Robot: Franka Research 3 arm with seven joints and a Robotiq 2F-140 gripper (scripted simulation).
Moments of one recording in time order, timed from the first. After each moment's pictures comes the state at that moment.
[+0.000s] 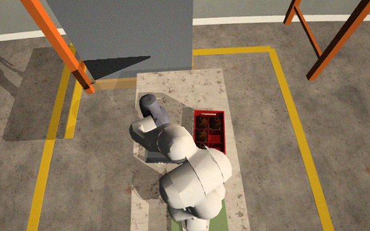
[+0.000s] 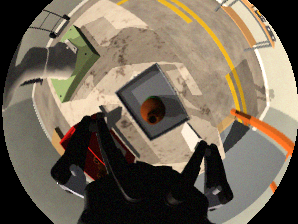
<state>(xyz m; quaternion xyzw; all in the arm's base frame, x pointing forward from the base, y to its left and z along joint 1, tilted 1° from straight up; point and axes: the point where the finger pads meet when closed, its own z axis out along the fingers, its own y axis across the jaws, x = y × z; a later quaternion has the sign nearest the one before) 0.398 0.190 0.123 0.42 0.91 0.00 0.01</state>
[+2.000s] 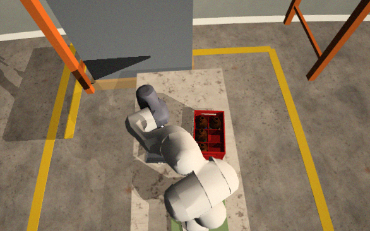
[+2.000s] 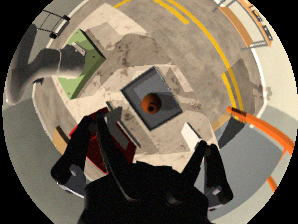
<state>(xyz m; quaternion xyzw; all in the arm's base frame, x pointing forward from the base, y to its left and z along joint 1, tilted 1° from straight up) 0.403 0.191 0.194 0.43 0.90 0.01 0.01</state>
